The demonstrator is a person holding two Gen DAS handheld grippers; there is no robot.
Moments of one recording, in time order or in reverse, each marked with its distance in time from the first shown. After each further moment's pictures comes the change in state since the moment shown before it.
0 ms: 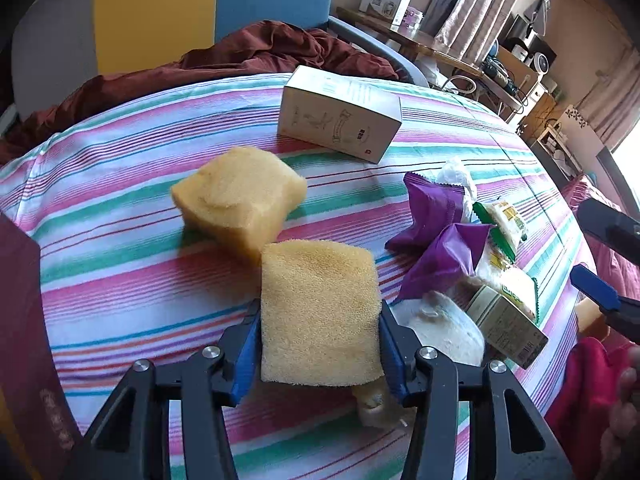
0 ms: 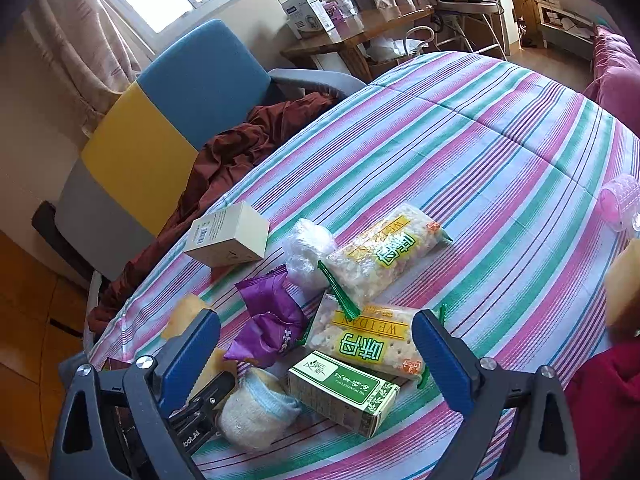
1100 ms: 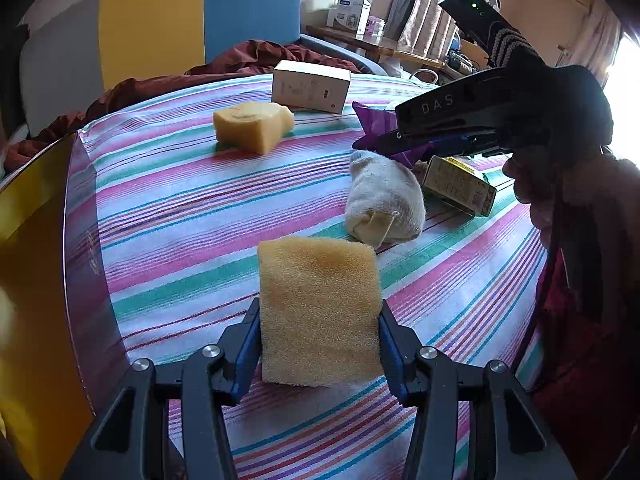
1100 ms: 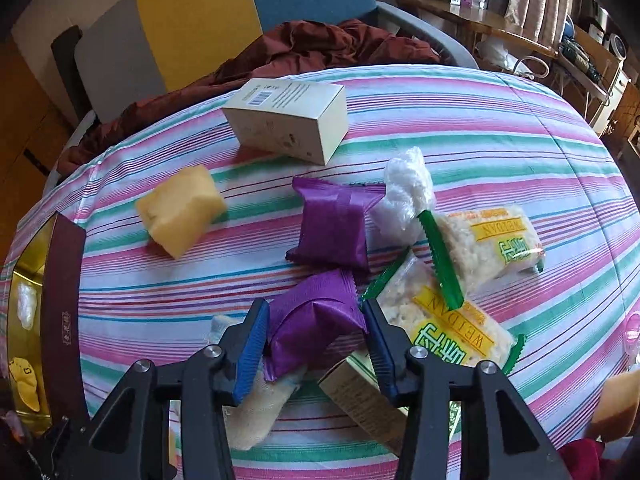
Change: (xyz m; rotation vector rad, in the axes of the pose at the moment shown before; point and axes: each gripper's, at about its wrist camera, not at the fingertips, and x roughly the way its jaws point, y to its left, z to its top) left arm -0.062 -0.003 -0.115 0.128 -0.086 -0.009; right arm 0.072 0.065 -0.032 -0.465 0.261 -0.092
